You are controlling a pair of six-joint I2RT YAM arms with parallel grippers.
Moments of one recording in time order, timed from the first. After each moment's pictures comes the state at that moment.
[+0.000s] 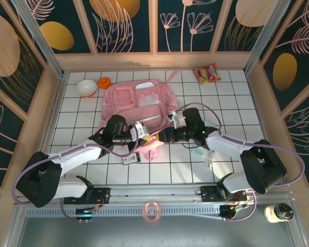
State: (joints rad) left arm -0.63 1.29 0.57 0.09 0.54 0.44; right arm 0.61 1.39 0.66 0.08 -0.76 0.54
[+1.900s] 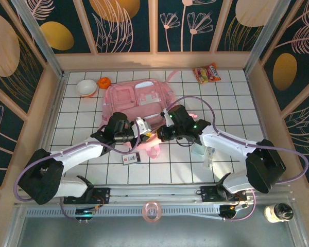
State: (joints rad) left arm -0.63 1.33 0.62 0.13 0.52 0.37; right arm 0.77 1.40 0.90 -0.34 -0.28 0.50
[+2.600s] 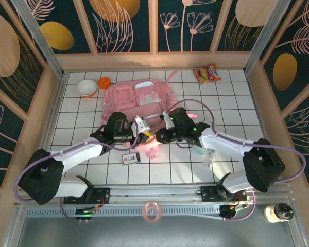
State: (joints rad) left arm -0.62 1.33 0.62 0.13 0.56 0.27; right arm 0.77 1.41 0.83 -0.23 -0.35 0.47
